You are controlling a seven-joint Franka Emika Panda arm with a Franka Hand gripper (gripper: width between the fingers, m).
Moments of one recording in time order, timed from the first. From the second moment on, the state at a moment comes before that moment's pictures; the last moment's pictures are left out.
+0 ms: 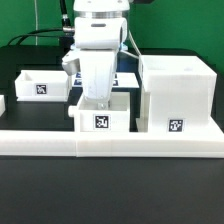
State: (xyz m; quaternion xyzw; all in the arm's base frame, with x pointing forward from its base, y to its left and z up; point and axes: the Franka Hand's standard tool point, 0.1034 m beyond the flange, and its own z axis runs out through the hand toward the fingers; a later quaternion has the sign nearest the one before) arm 0.538 -0.009 0.019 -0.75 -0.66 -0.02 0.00
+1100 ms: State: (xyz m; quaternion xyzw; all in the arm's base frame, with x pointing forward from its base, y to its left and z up) arm 0.537 0.014 0.014 -0.73 -0.69 -0.01 0.01
